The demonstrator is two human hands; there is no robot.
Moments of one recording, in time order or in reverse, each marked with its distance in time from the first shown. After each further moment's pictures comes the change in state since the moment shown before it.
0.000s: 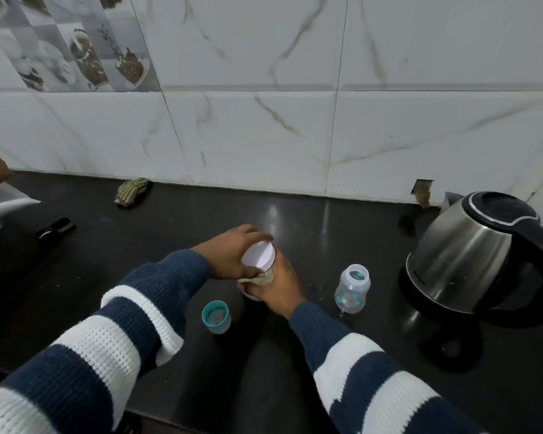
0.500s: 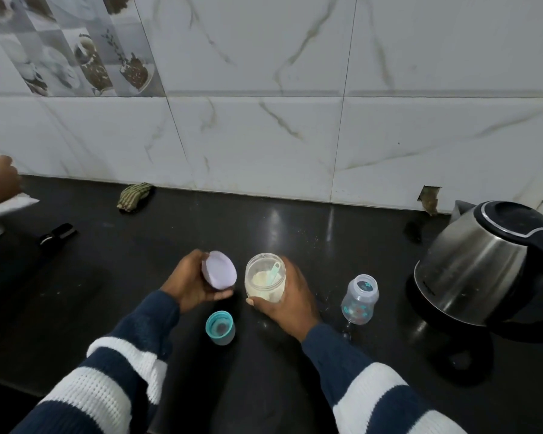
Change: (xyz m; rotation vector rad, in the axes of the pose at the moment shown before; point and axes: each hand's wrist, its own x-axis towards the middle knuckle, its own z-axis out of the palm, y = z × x) left_hand -0.028 -0.064 0.047 -1.820 0.203 -0.749; right_hand -0.018 0.009 -0.006 -0.060 0.128 -0.157
